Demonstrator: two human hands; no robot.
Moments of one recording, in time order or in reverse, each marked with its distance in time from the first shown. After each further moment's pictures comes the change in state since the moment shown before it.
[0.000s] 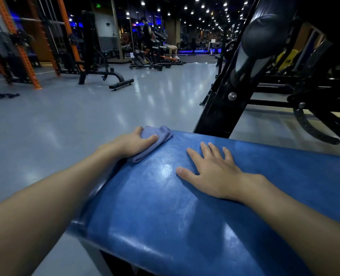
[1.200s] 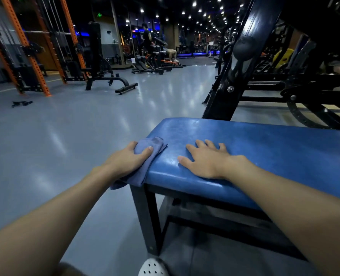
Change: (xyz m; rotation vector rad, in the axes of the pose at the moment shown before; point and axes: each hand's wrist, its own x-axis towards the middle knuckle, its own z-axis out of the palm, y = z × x) left_hand -0.185 -0.065 -0.001 -0.067 0.108 -0.068; right_hand -0.085 -0.081 0.003 -0.005 -0.018 0.009
